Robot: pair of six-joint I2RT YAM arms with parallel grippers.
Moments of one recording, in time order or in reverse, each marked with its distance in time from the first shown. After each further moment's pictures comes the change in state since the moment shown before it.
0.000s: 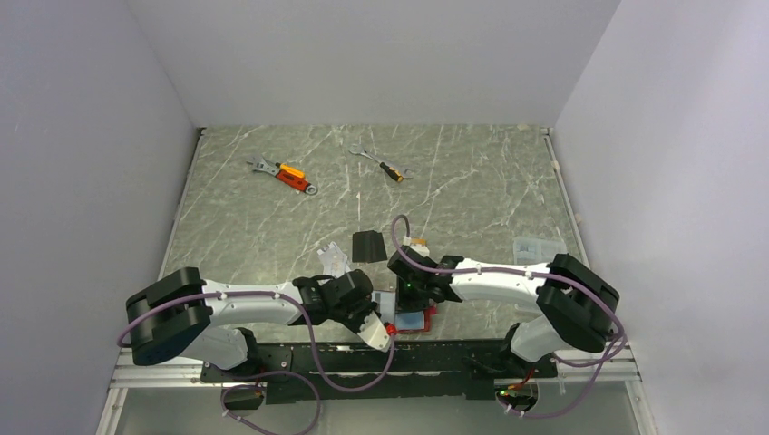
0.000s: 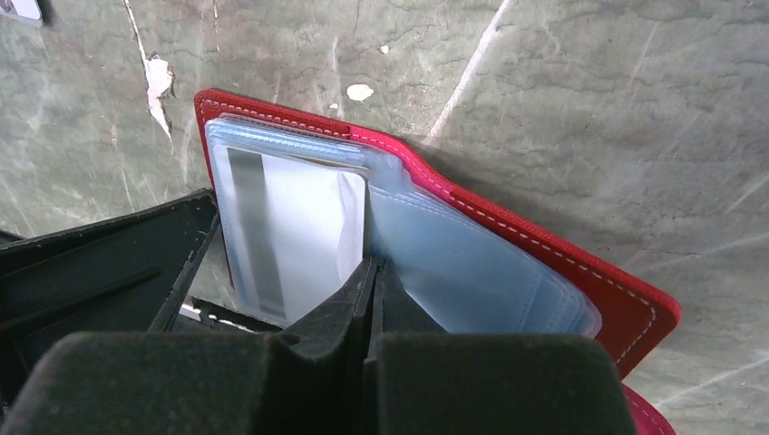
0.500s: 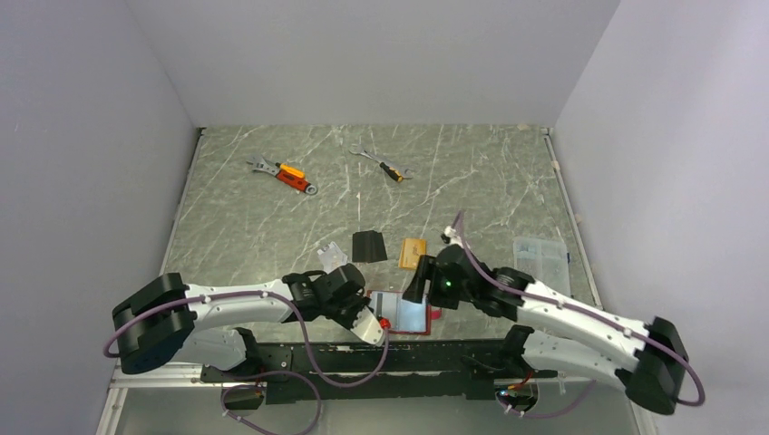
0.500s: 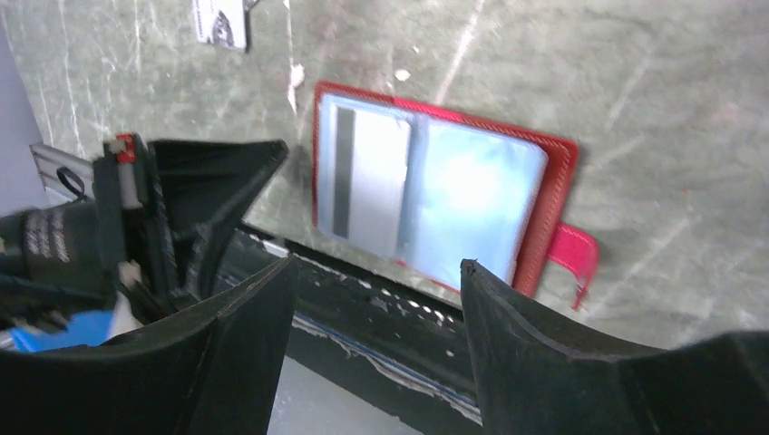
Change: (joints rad) left arm 0.045 -0.072 0.000 -0.100 0.018 -0.006; right arm -0.070 -0.479 -0.080 -0.135 0.035 0.012
